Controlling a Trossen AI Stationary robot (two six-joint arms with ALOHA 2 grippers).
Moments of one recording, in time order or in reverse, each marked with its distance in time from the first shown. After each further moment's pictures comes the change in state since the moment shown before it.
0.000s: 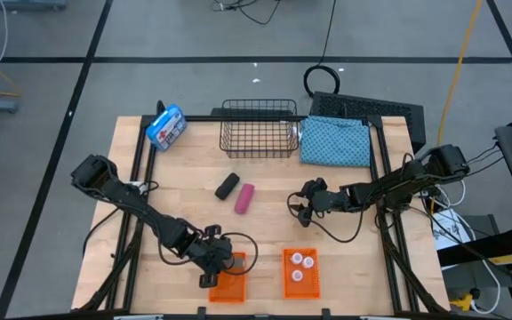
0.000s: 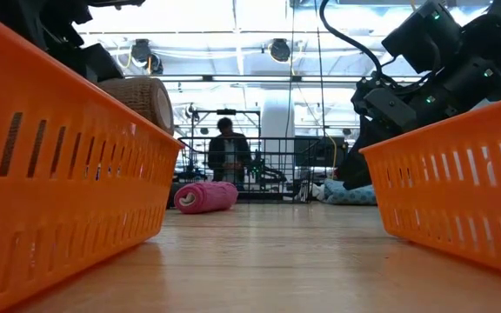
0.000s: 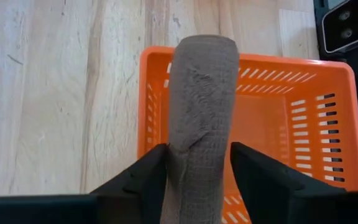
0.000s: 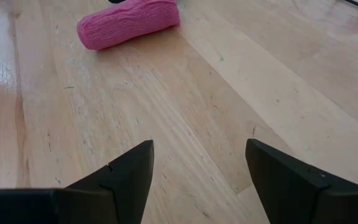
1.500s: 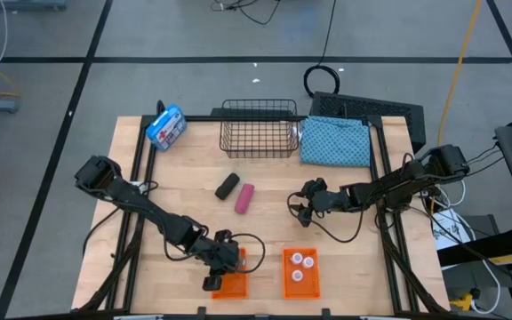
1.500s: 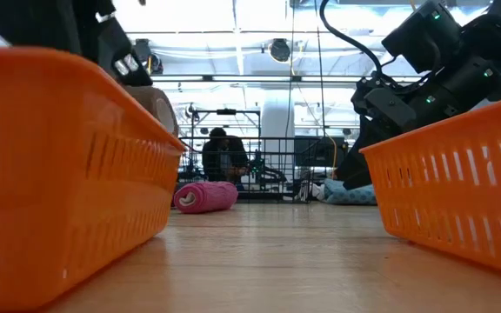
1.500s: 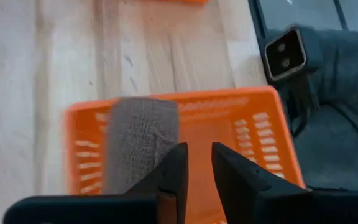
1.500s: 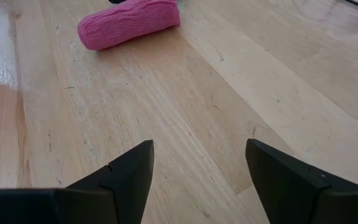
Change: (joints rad) left arm 0.048 0.034 0.001 0.166 0.146 0.092; right arm 0.000 0.000 0.000 0.002 0.000 0.000
